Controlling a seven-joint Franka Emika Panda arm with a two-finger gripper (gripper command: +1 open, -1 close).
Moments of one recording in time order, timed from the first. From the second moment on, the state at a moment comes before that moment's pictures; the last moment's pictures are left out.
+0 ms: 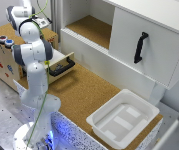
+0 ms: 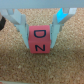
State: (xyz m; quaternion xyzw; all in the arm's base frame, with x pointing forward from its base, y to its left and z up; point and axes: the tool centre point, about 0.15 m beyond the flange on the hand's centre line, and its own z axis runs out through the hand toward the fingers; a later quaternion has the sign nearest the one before) arm 0.278 0.475 0.434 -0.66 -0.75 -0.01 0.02
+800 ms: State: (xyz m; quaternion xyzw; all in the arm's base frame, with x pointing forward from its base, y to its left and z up) arm 0.307 0.457 0.488 -0.65 -0.76 -0.05 0.01
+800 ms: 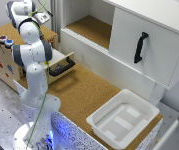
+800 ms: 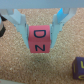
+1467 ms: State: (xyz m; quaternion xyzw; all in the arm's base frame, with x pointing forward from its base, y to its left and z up) arm 0.303 0.449 0.494 -0.84 -0.54 -0.04 0.02
